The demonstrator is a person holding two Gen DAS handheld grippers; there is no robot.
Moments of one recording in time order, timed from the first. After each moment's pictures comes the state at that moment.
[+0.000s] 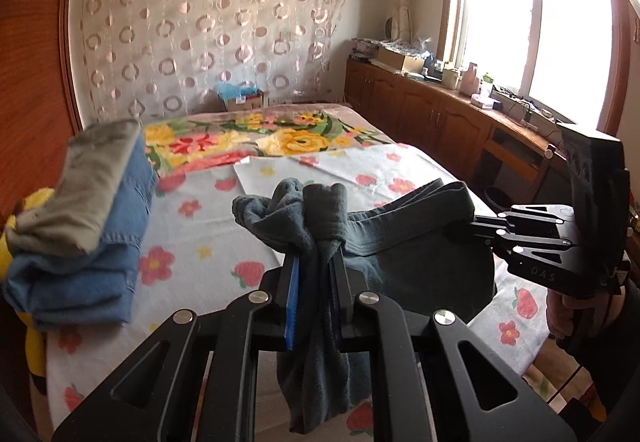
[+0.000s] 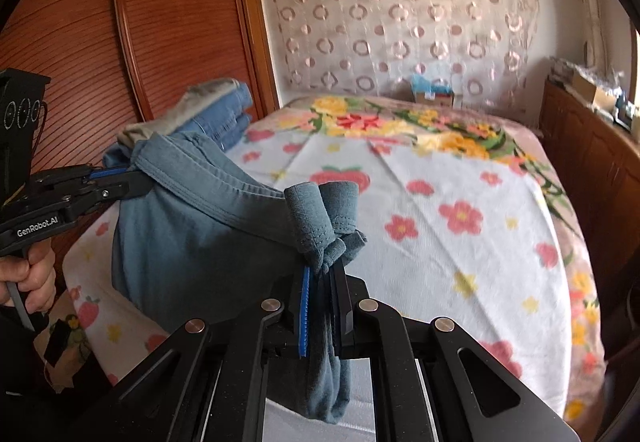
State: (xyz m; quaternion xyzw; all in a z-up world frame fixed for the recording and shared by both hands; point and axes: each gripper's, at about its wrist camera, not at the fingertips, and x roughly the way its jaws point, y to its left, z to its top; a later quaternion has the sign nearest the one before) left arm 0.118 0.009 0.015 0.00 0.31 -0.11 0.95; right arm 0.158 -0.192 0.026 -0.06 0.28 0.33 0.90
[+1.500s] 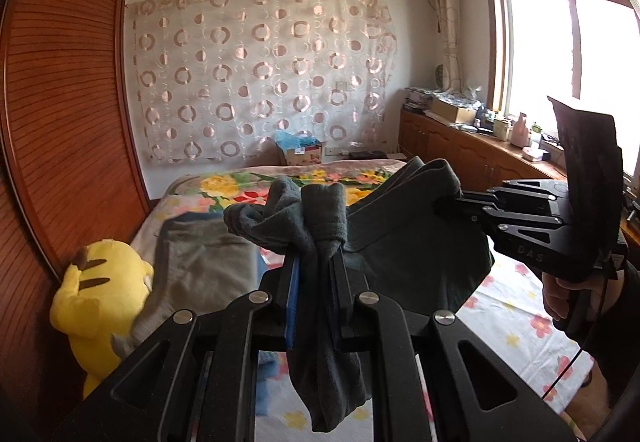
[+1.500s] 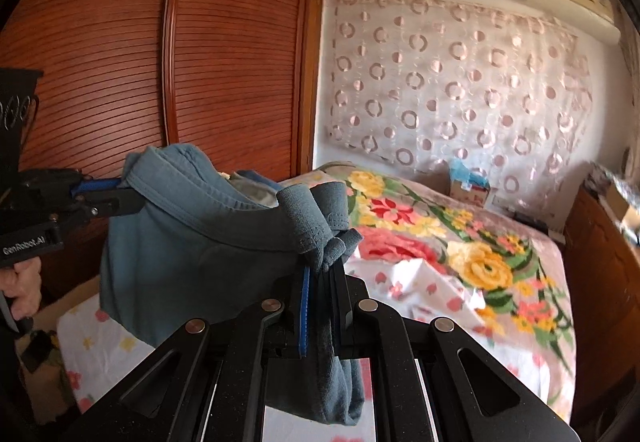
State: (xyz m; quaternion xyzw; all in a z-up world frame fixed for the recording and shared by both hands) left arm 0.158 0.109 0.094 0.01 0.23 -0.01 0.97; right arm 0.272 -0.103 0.087 -0.13 0.17 0.40 0.89
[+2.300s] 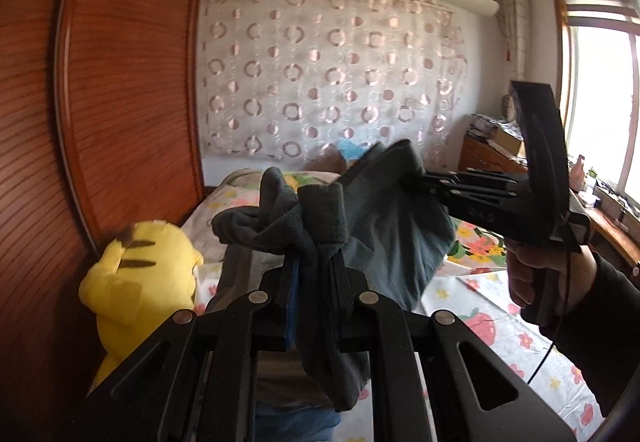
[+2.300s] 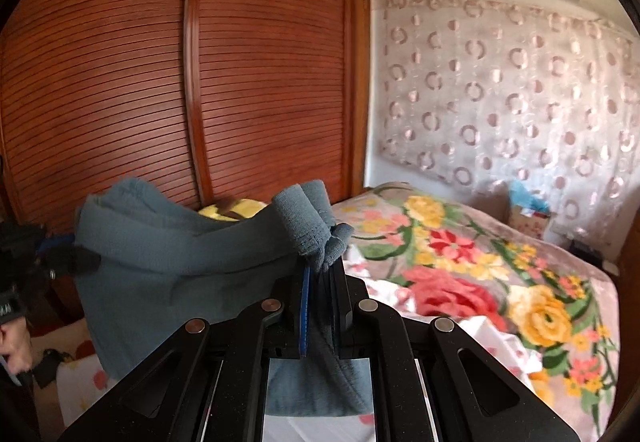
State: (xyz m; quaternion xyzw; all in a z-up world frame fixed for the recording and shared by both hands) left arm 0.164 0.182 0.074 -0.05 0.22 0.10 0.97; right arm 0.397 -0.014 0.072 -0.12 0.16 0.50 0.84
